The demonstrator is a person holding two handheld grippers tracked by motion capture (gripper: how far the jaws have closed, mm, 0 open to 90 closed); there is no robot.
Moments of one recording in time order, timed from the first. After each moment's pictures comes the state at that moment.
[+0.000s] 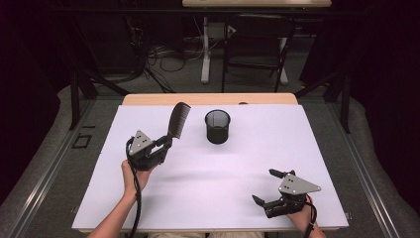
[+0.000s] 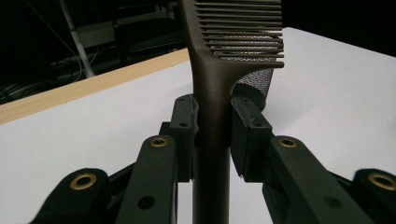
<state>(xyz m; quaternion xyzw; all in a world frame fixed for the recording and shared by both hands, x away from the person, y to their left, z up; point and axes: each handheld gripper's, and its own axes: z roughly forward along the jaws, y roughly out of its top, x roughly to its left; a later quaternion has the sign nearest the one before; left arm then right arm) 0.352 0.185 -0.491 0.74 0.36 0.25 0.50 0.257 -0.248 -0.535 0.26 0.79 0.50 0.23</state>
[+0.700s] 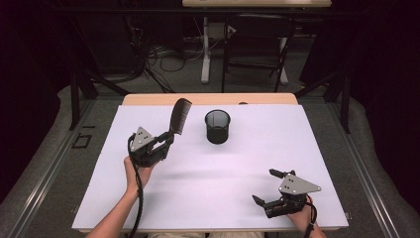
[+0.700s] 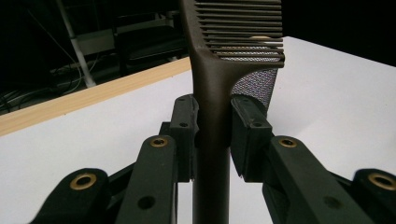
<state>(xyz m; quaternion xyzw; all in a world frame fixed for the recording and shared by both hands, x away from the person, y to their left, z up) 0.362 0.181 -0.489 0.74 0.36 0.25 0.52 0.256 -0.248 -0.535 0.26 0.79 0.50 0.23</state>
